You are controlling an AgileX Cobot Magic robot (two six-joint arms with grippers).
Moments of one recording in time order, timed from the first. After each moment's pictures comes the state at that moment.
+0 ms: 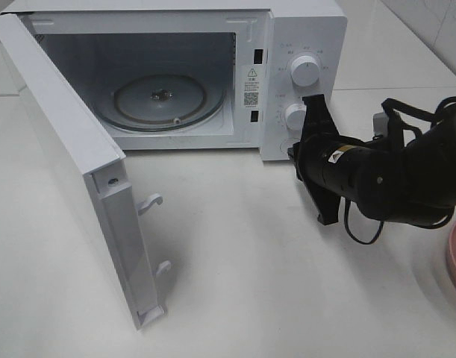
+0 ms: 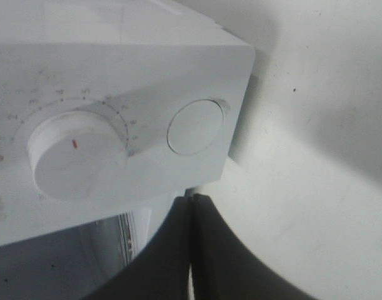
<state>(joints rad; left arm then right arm) 0.07 -0.01 -0.52 -0.18 1.08 0.04 0.55 1.89 -0.68 0.50 -0.73 1.24</state>
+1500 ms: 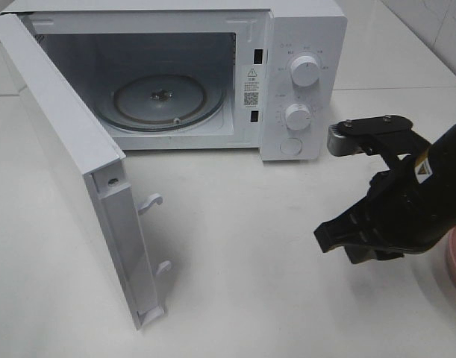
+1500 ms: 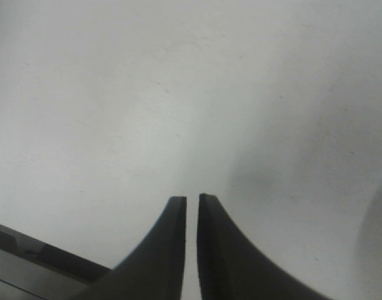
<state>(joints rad) 0.07 -0.01 -0.52 -0.18 1.08 0.04 0.50 1.40 -0.65 0.04 0.52 0.17</state>
